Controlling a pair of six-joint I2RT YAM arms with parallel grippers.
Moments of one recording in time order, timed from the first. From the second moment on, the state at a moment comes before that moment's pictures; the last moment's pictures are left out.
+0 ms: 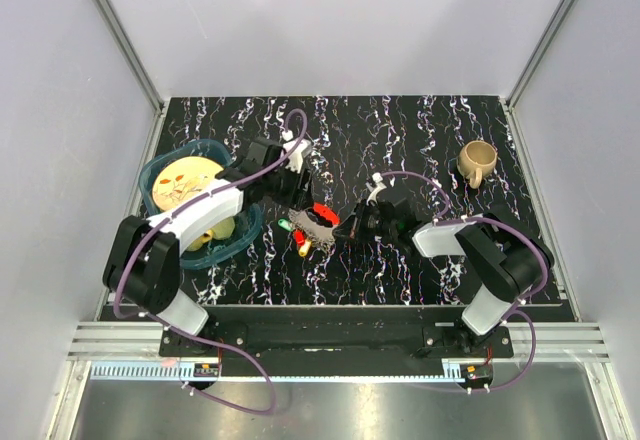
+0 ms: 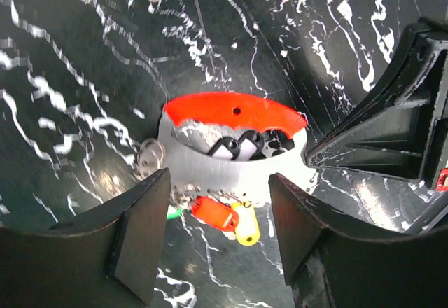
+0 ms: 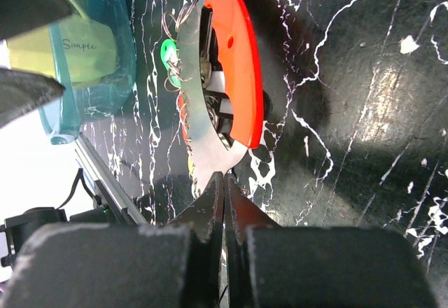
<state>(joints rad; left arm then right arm) -0.48 1.51 1.01 -0.32 0.30 -0.13 0.62 1.67 0.60 0.53 -0.35 0.90</state>
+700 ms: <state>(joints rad) -0.48 1.67 1.07 -0.22 0.48 0.58 0.62 1.75 0.66 0.56 -0.41 0.83</state>
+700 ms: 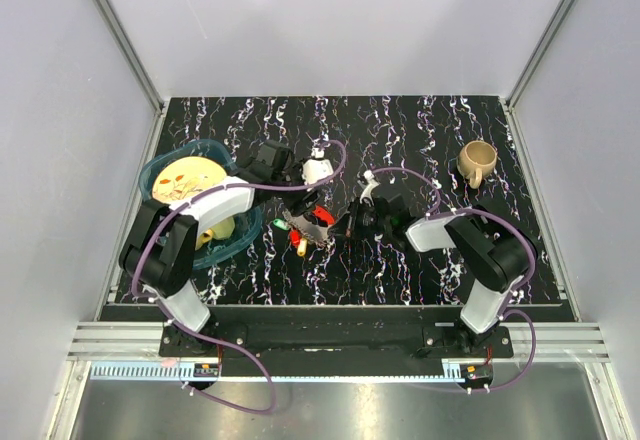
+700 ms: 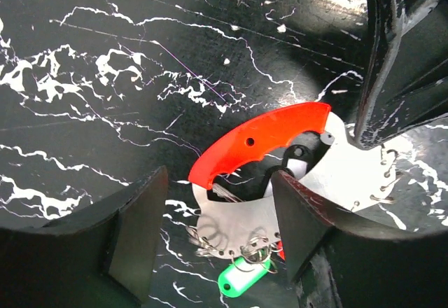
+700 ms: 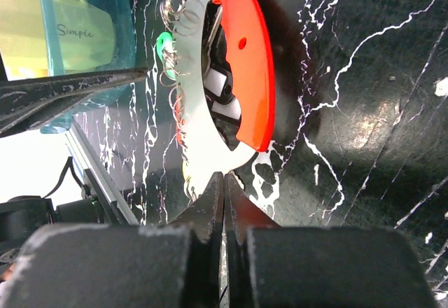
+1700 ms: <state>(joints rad) -0.39 1.62 1.12 -0.18 0.40 0.45 0.62 1.76 0.83 0.29 -0.35 0.71</state>
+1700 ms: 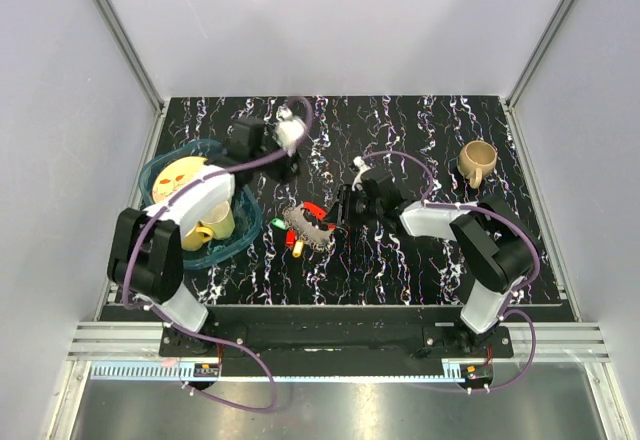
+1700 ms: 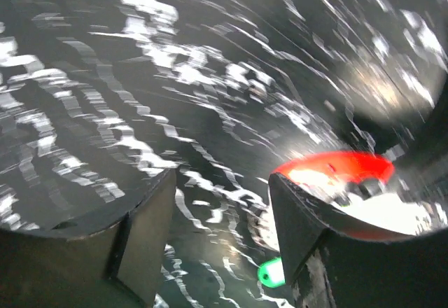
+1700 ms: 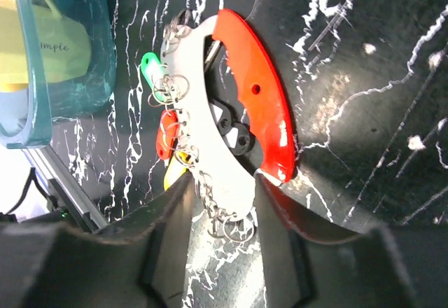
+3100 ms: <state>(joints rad) -0.17 1.31 1.07 -0.30 0.05 -0.33 0.87 2.06 1.43 -0.26 -0.09 0.22</state>
